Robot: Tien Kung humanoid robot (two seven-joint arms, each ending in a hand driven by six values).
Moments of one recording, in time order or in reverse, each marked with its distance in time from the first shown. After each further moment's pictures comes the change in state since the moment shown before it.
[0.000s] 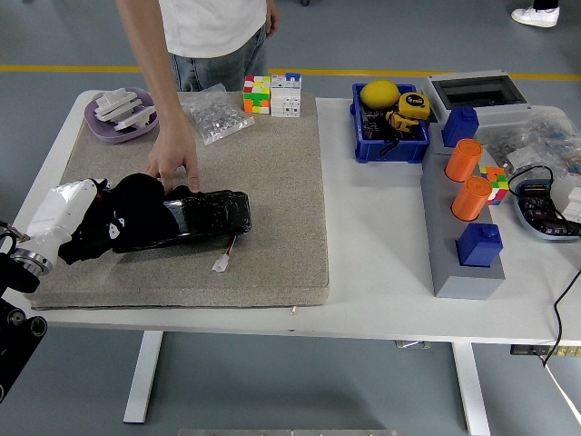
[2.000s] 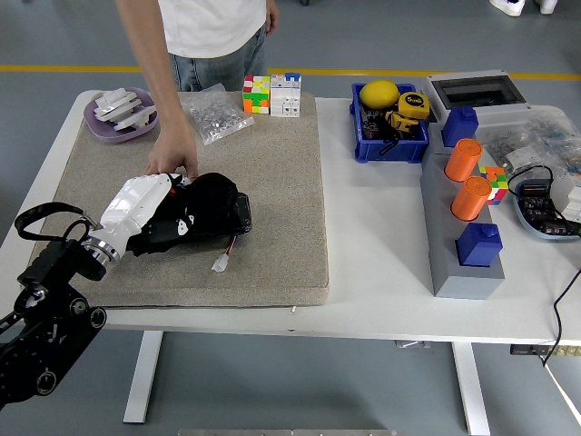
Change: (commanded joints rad) left arm -0.085 -0.082 0.124 -0.018 -0.012 -0.010 0.024; right arm 0.002 0.003 -0.045 0.000 0.044 -0.012 0.008
